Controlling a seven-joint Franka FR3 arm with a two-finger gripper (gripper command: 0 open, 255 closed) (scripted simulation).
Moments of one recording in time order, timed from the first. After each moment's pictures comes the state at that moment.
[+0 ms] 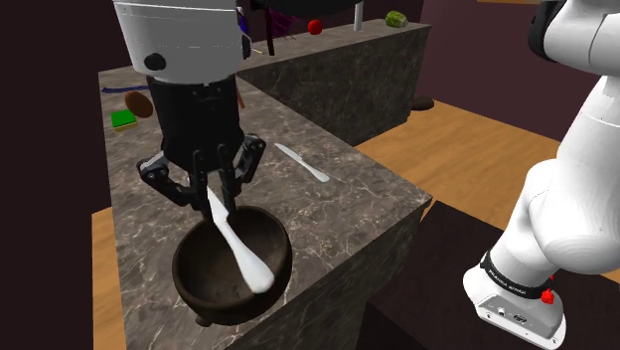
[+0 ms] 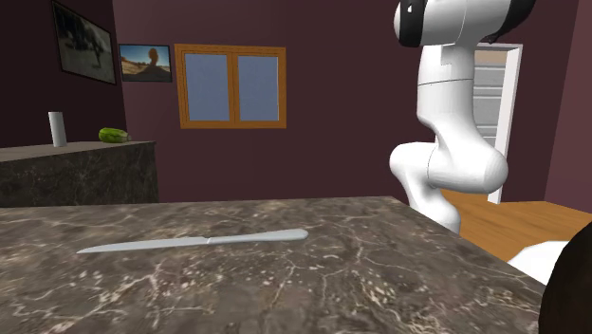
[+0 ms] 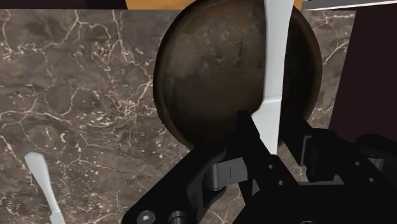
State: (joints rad) arm 0.28 0.09 0.64 -1.49 0.02 1.69 1.05
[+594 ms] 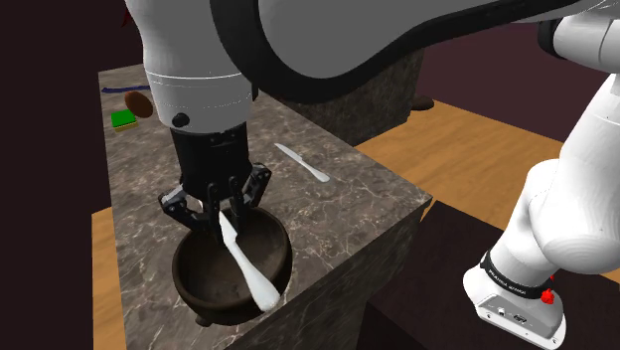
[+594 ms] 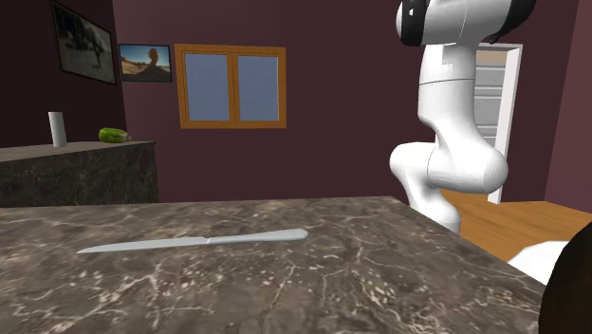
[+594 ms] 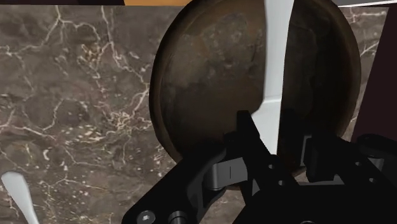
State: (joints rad) arm 0.27 0.06 0.63 -1.64 0.05 1.82 1.03
